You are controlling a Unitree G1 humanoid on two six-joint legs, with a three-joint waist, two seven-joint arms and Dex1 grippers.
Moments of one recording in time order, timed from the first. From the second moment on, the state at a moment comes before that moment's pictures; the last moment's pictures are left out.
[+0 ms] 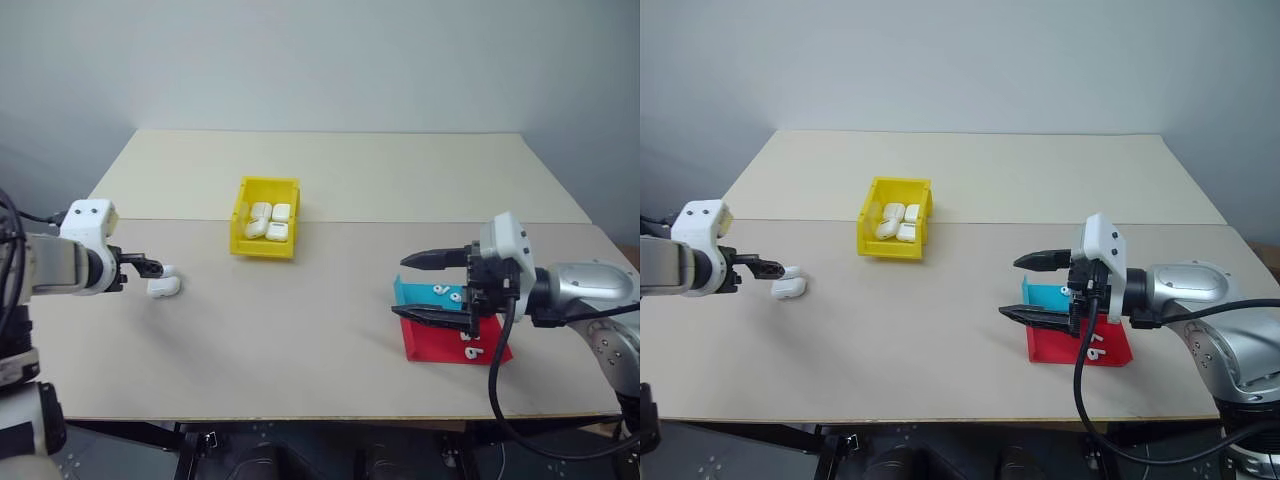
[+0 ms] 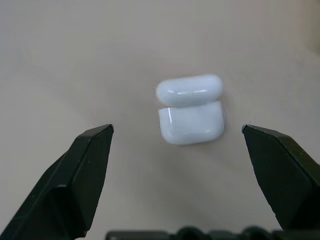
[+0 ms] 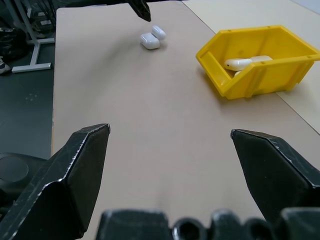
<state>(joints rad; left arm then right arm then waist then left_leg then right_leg) -0.75 0.94 0.23 0.13 -0.88 1.61 0.15 -0.38 -0.89 -0.12 -0.44 0.72 0.65 1.04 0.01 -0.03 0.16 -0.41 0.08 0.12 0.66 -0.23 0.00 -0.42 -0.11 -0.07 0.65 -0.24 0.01</state>
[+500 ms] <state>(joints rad) -0.70 0.89 0.19 0.05 -0.90 1.61 0.23 -0.37 -0.90 -0.13 -0.44 0.73 0.66 1.04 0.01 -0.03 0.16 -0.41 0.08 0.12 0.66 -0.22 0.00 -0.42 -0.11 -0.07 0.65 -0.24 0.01</state>
